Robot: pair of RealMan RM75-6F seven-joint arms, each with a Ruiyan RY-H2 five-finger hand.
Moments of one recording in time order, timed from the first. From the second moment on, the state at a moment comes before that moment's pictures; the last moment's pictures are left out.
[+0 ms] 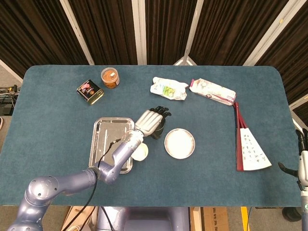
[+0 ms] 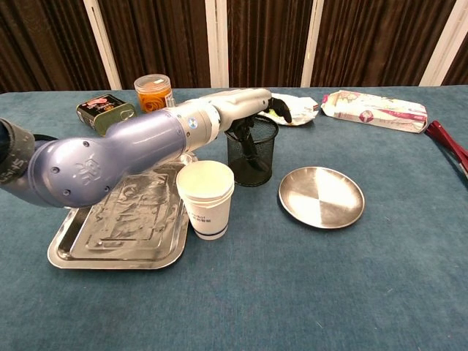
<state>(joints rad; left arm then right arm) -1.16 -1.94 -0.33 -0.98 1.05 0.75 0.22 0.08 -1.14 0.18 -1.55 -1.24 1.44 -0.06</state>
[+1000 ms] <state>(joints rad) -1.02 -1.47 -0.36 -1.56 1.00 0.86 0.34 0.09 -1.16 0.18 -1.55 -1.25 1.43 -0.08</state>
